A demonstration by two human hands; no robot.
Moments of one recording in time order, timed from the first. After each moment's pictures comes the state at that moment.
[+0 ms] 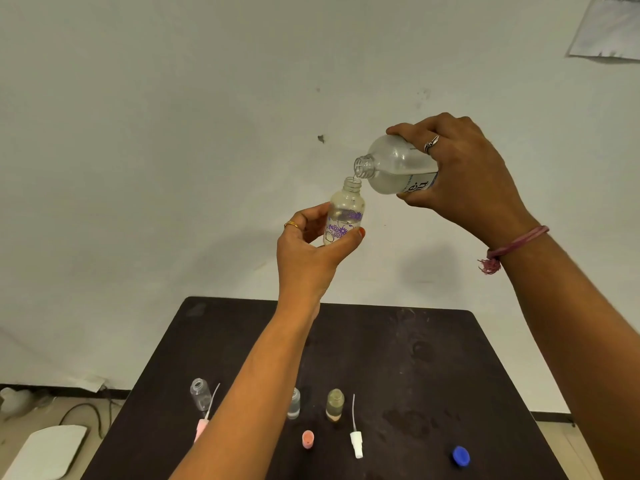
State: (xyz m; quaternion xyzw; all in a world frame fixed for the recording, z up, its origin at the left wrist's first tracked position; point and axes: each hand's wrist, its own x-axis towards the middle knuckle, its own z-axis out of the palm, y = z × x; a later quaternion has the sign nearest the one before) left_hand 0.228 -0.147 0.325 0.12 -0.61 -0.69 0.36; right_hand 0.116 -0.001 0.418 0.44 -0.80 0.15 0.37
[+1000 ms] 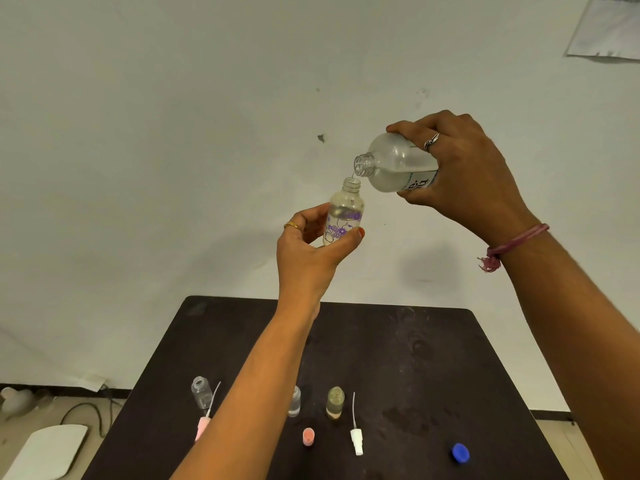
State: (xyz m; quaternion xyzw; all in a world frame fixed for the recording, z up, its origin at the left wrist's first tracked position) left_hand 0.230 -0.146 0.324 0.12 -0.61 -0.69 0.36; right_hand 0.122 0.000 0.420 0.44 -0.80 0.15 0.37
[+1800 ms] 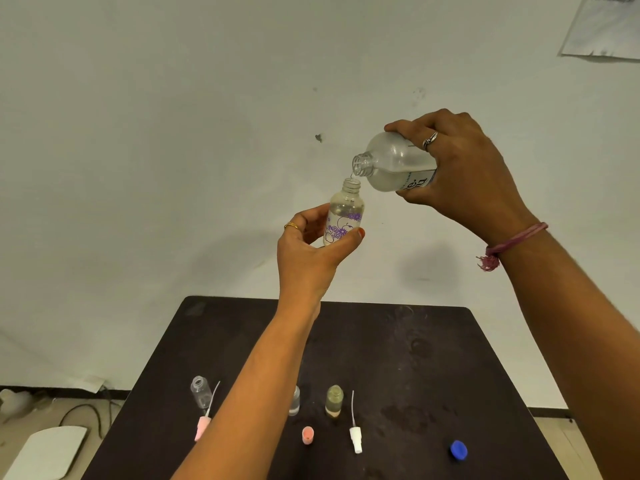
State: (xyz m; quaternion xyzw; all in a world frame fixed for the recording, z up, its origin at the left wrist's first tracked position) left_hand 0.231 -0.144 0.324 0.12 -0.62 -0.69 0.36; right_hand 0.123 0.002 0.420 0.44 -0.80 0.15 0.37
